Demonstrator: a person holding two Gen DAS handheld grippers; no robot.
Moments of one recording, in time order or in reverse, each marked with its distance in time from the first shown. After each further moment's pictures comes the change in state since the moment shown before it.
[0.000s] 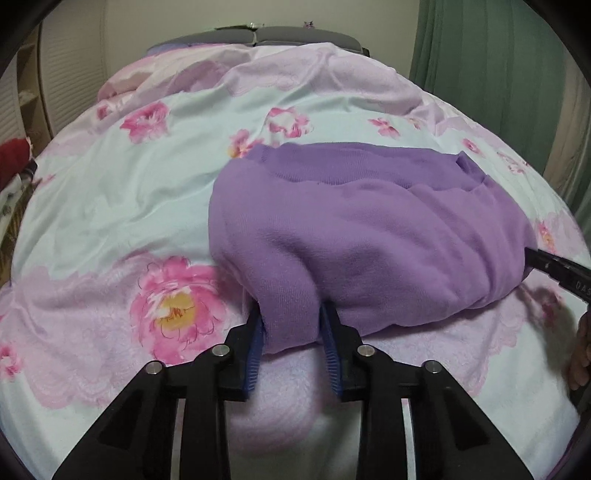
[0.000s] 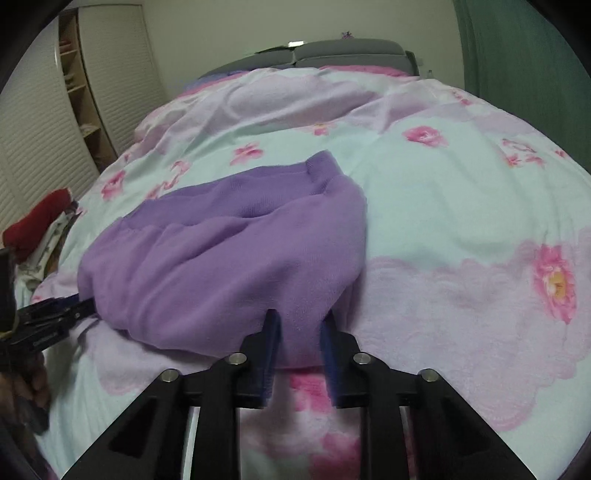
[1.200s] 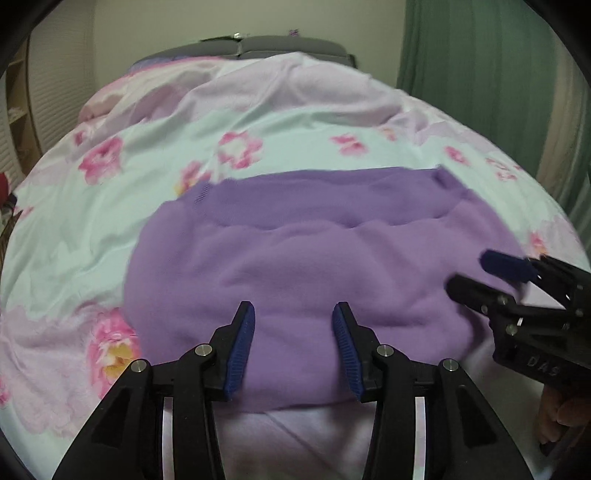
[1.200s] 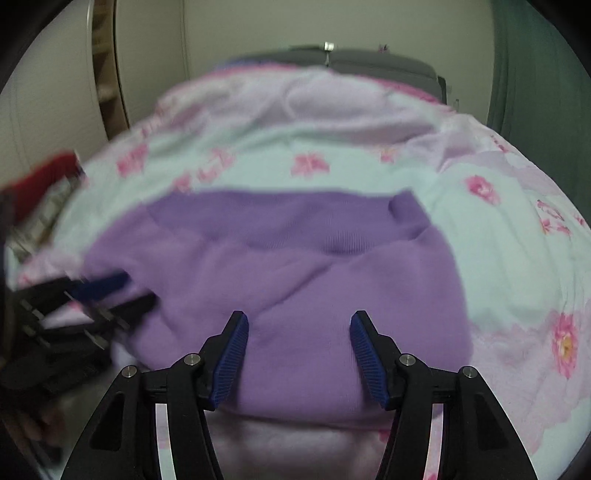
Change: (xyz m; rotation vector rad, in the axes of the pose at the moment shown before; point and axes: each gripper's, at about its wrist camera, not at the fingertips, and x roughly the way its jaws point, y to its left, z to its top) left arm 0.018 -0.040 0.035 0.009 -0.023 -0.020; right arm 0.037 0.081 0.025 -0.176 0.037 -0.073
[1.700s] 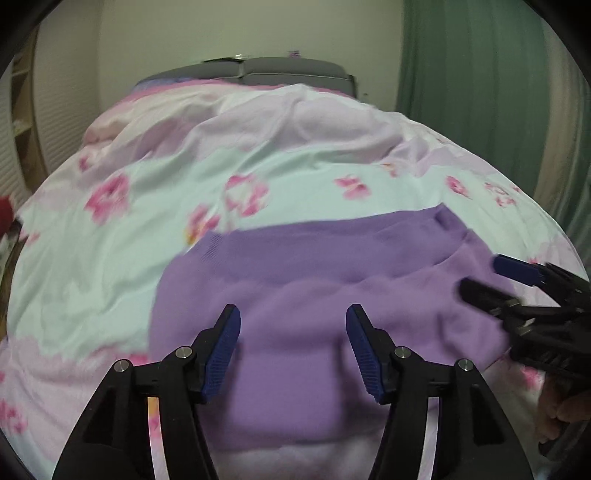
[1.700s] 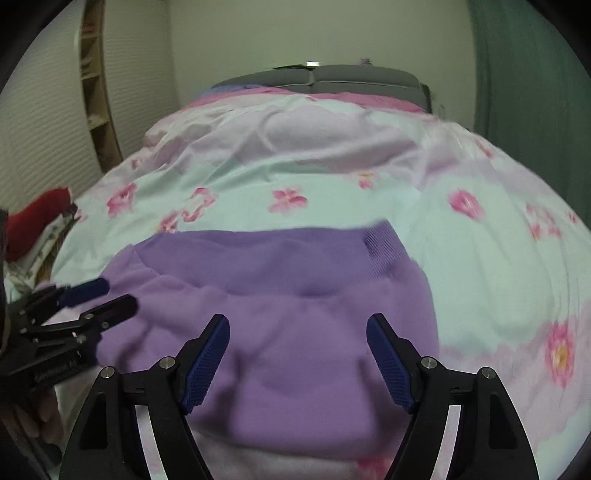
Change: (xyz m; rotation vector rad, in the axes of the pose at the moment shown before) left arm -0.011 -0.005 0.029 0.032 -0.088 -0.014; right arm -0.017 -0.015 0.024 0.060 -0.098 0.013
